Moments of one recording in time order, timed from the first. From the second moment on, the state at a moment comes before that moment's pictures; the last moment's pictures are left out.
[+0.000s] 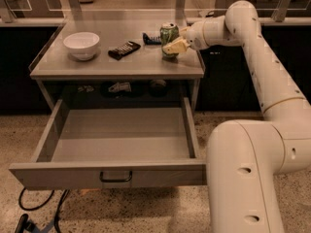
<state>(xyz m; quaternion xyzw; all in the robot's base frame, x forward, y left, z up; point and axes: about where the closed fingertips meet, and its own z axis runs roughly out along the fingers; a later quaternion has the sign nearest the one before) 0.857 -0.092 0.867 -0.48 0.70 0.19 0.50</state>
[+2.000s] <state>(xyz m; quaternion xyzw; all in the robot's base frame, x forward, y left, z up) 0.700 -0.143 1.058 -0.45 0.65 0.08 0.61</state>
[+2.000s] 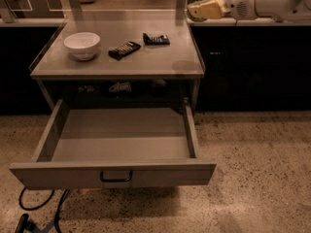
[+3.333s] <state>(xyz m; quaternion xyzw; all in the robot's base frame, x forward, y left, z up) 0.593 -0.095 0.937 -0.40 0.72 0.26 0.50</state>
